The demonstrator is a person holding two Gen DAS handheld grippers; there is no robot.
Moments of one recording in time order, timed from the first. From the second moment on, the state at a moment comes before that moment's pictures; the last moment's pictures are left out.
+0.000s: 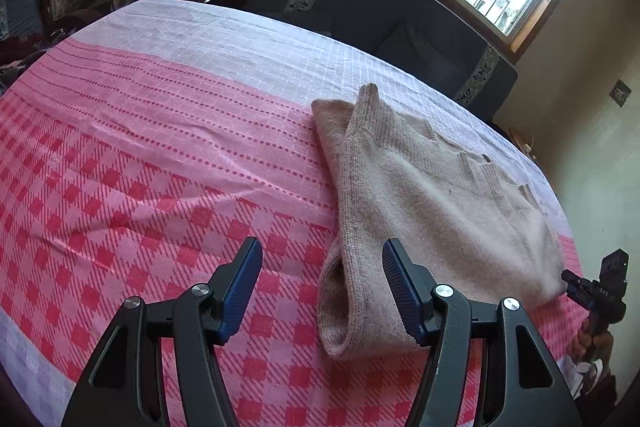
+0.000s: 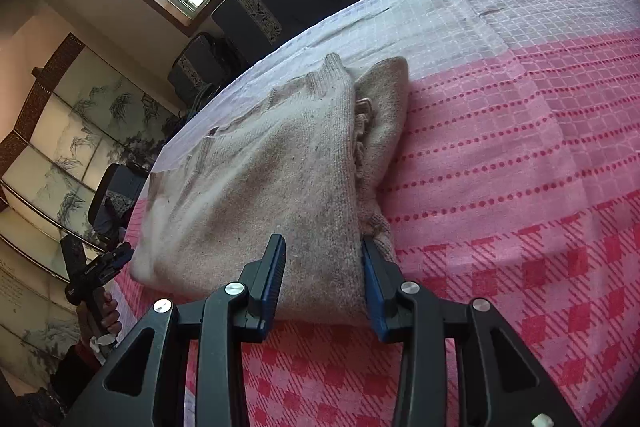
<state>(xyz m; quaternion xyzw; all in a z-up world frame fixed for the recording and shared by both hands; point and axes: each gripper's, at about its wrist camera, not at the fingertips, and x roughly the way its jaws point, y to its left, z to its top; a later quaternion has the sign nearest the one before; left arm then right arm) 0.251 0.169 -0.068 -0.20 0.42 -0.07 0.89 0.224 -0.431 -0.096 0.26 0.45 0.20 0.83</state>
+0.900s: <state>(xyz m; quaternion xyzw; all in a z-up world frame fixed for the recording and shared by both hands) 0.257 0.153 -0.074 -0.10 0.48 -0.13 0.86 0.199 -0.435 -0.108 0.26 0.47 0.22 0.82</state>
